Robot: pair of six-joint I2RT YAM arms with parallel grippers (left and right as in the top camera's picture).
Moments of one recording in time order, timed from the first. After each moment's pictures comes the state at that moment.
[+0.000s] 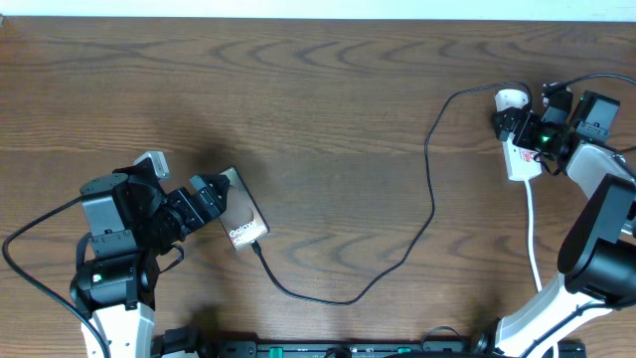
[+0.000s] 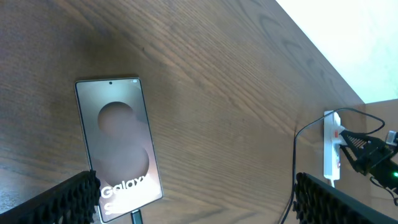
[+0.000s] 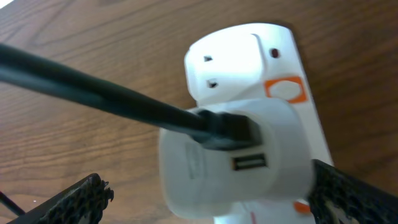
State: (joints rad) left arm 0.21 0.86 0.72 -0.67 0.52 -0.45; right arm -0.40 1.97 1.17 -0.11 -0.49 0.00
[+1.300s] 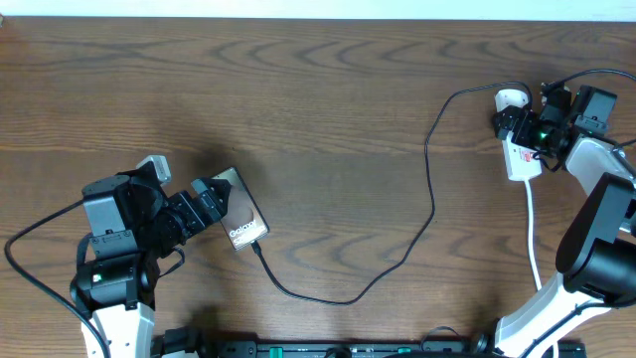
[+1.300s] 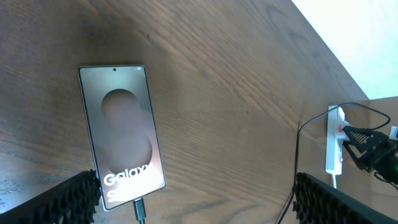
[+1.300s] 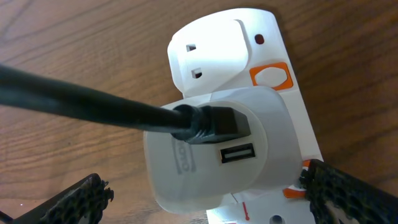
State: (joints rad) left arm 0.21 0.86 0.72 -0.71 0.52 -0.45; right arm -0.38 1.98 1.22 -0.21 -0.41 0.01
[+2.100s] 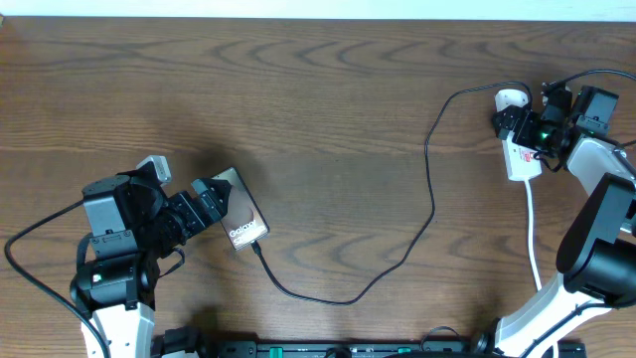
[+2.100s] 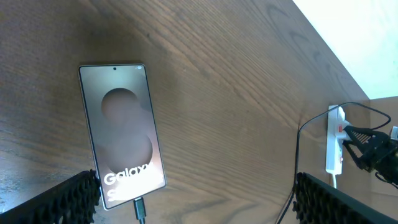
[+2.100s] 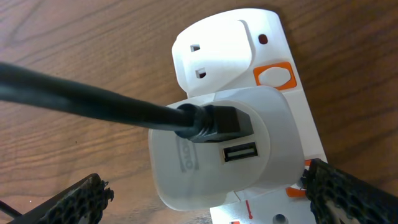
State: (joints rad) left arm 0.21 0.86 0.72 -0.71 0.52 -0.45; right arm -0.39 1.98 1.22 -0.21 -0.44 0.02
